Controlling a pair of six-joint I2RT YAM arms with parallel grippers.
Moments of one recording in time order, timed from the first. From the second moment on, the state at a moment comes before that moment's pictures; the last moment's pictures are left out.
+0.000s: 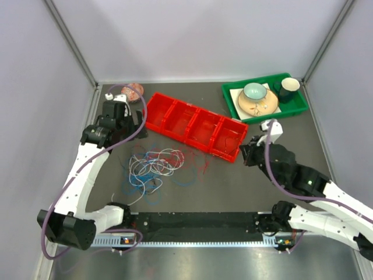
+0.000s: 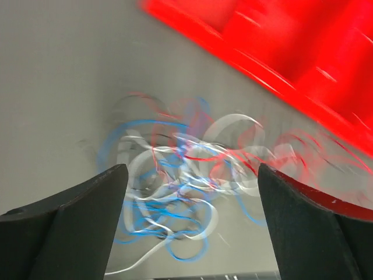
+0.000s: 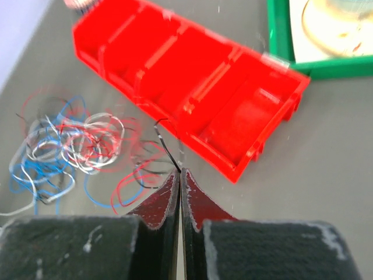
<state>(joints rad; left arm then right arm) -0.21 1.14 1.21 -0.86 -0.11 -0.34 0.99 0.66 0.84 -0.51 0.57 0.47</state>
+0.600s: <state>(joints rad) -0.77 1.50 1.18 -0.47 -0.03 -0.72 0.99 0.60 0.76 -0.48 0.56 0.53</state>
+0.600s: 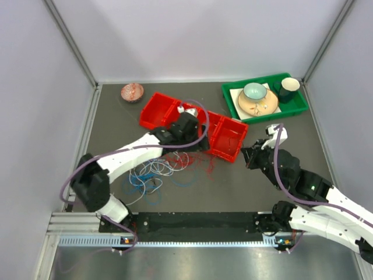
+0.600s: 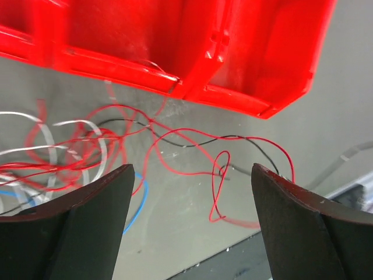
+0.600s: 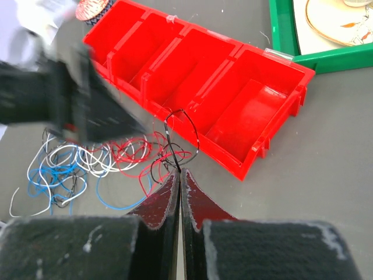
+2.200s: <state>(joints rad) -0.86 1.75 1.15 -0.45 -0.45 -0.76 0.99 0.58 0.76 -0.50 0.58 0.54</state>
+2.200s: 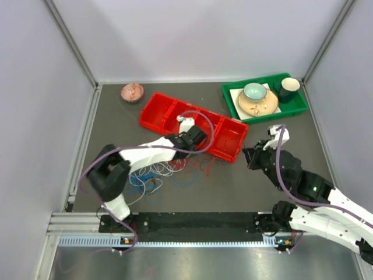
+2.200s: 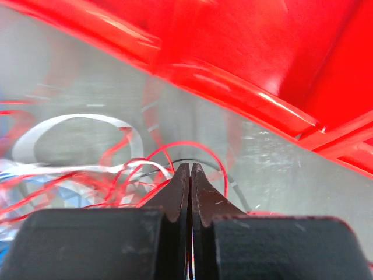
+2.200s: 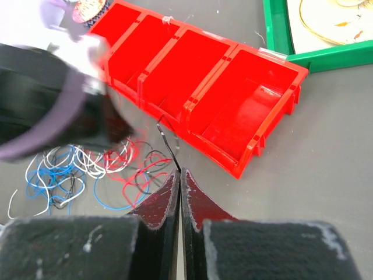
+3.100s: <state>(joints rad) -0.07 1.07 0.91 -0.72 -0.48 -0.56 0.99 0.52 1.27 -0.46 0.79 0.29</state>
